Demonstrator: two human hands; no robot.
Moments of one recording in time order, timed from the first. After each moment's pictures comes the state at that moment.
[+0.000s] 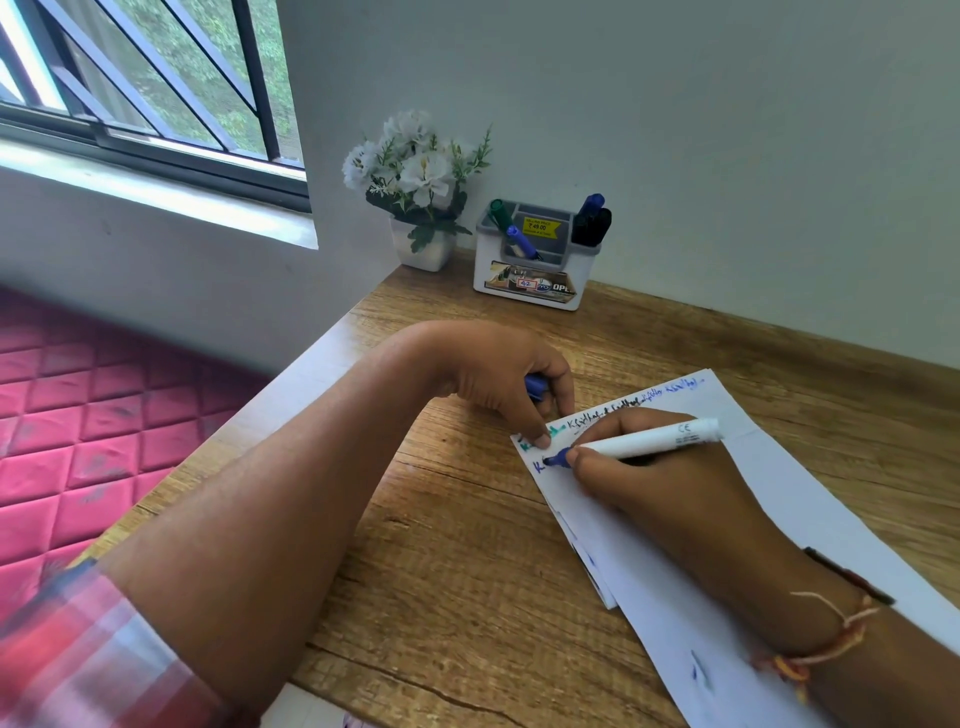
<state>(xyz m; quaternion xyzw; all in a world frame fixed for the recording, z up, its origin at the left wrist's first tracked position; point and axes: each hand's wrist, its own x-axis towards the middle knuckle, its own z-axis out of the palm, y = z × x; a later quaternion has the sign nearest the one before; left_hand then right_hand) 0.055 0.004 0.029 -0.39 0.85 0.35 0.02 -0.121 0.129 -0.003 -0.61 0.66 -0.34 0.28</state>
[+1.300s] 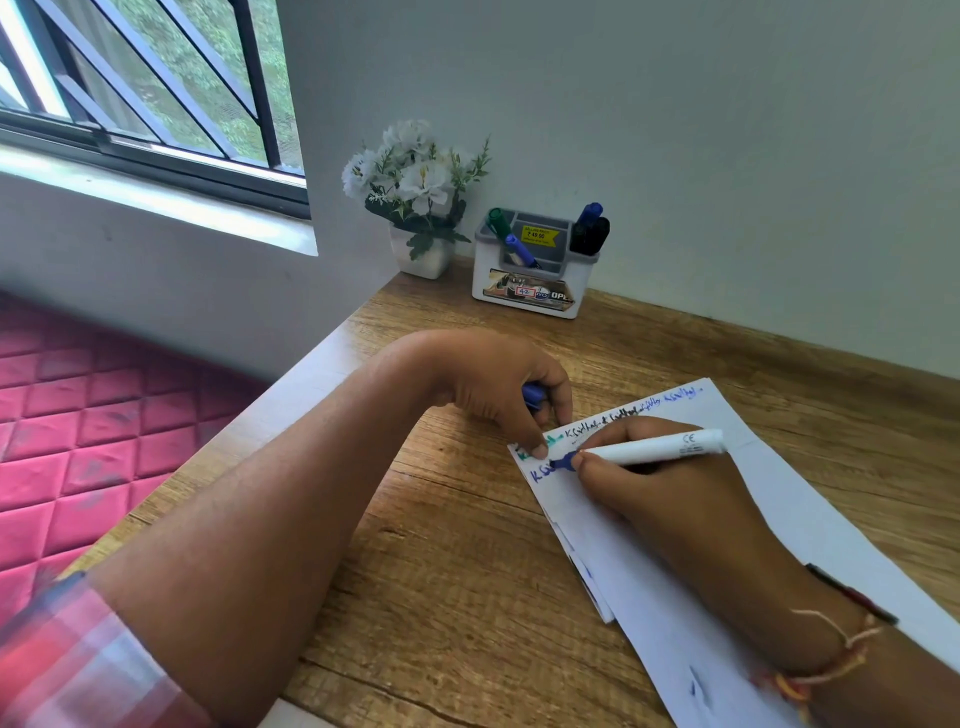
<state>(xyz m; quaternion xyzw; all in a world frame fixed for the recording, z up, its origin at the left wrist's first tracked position) 0.055 0.000 0.025 -0.38 0.85 0.35 0.02 -0.124 0.131 -0.003 -0.58 0.67 -0.36 0.28</state>
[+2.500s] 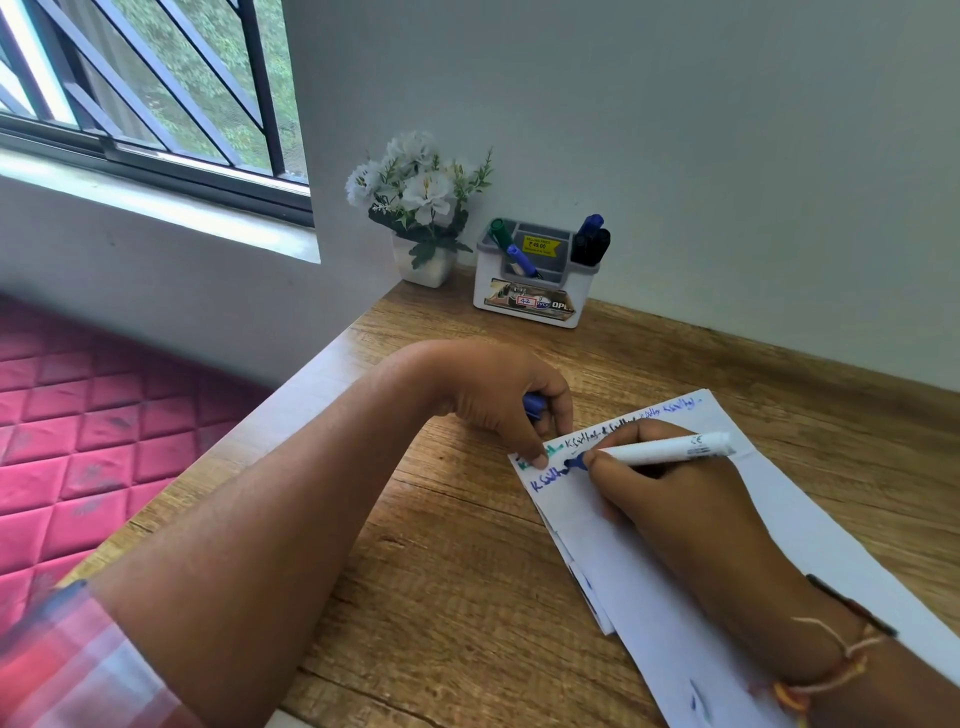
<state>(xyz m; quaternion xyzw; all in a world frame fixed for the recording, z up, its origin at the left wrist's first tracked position) 0.055 0.000 0.024 -0.39 0.85 0.35 0.02 -0.122 0.131 0.002 -0.58 0.66 -0.37 0.31</state>
